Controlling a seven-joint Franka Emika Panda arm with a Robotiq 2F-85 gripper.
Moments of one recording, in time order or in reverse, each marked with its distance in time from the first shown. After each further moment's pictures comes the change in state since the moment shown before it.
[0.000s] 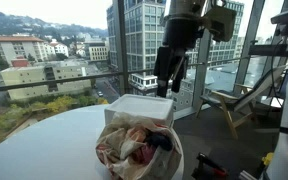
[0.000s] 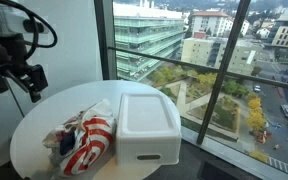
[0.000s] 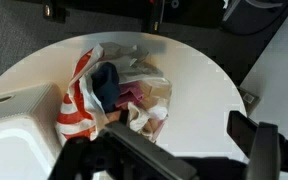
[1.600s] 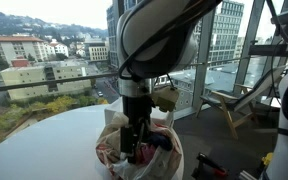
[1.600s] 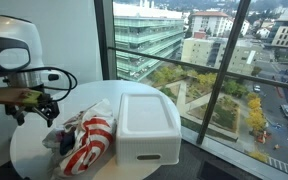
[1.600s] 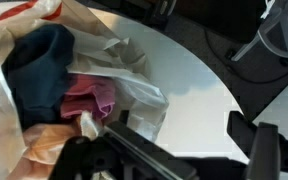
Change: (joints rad) arm 0.132 0.615 0.102 0.010 0.050 0.471 -0.145
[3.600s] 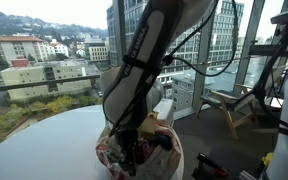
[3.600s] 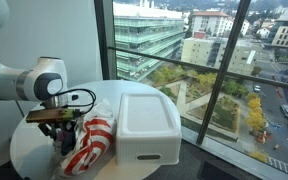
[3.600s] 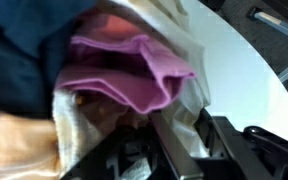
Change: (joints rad) arm -0.110 0.505 0.043 0.189 -0.201 0.204 -0.081
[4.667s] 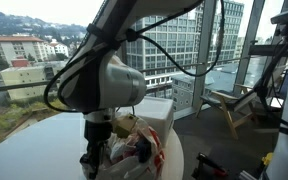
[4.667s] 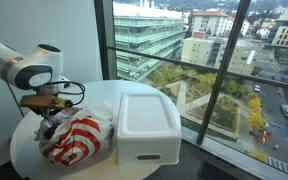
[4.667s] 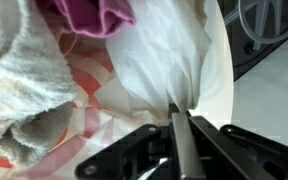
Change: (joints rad) arm -0.072 0.009 0.201 0.118 0.492 0.059 -0.359
